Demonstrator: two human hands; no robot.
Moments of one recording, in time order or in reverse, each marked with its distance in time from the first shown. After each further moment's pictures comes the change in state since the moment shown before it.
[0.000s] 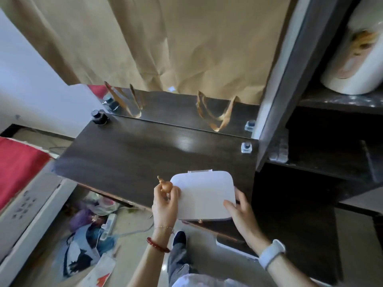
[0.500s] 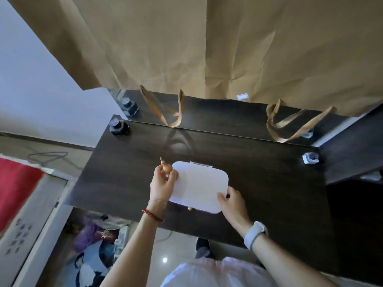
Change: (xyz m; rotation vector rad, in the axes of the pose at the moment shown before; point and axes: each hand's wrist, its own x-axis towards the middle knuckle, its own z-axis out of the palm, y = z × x) left_hand 0.261 -0.025 -0.125 0.039 -0.283 -0.054; right_hand 0.104 -0.047 0.243 -0.385 0.177 0.084
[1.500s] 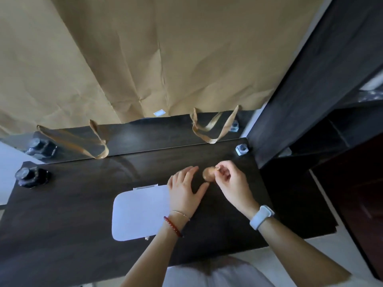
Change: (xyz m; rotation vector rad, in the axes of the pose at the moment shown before) left_hand -0.040 0.044 0.169 0.515 -0.308 0.729; right_hand 0.018 0.010 -0.139 0.007 0.472 -0.382
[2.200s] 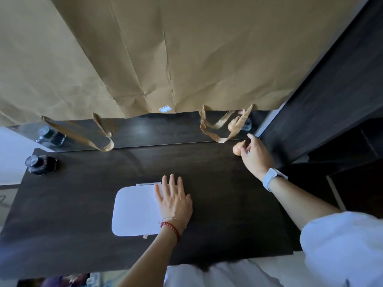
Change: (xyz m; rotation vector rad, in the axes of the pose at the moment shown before) left_hand -0.012 -0.026 0.008 0.634 -0.350 -0.324; right_hand 0.100 0.064 -0.016 -0.477 -0.025 0.168
